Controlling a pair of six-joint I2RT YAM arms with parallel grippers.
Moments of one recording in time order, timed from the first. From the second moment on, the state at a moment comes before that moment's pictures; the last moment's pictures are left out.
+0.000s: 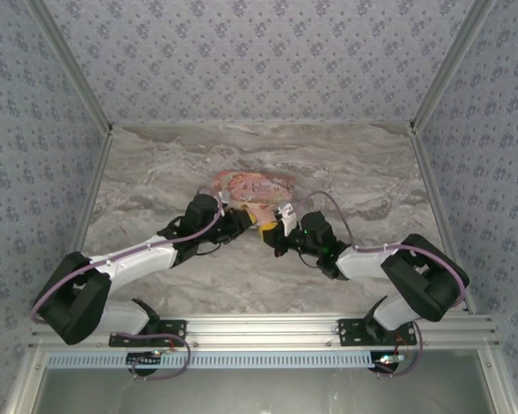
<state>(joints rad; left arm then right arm) -0.69 1.32 0.61 0.18 0.30 -1.15 0.74 1.49 0.44 0.74 -0.31 0.25</state>
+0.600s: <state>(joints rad) -0.69 1.32 0.61 0.18 0.29 -1.13 0.68 1.50 0.48 0.68 -0.45 0.30</state>
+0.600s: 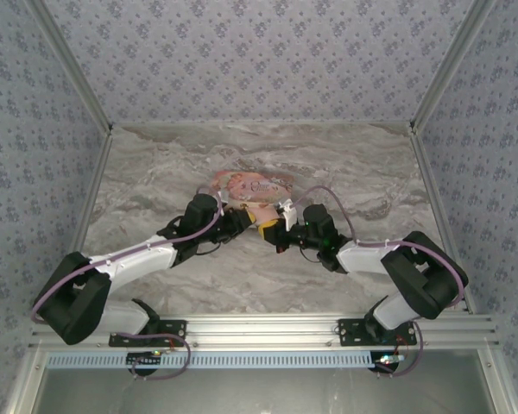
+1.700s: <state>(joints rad) -0.69 1.32 0.62 0.17 0.29 -1.13 0.75 1.46 0.50 0.59 -0.25 0.14</state>
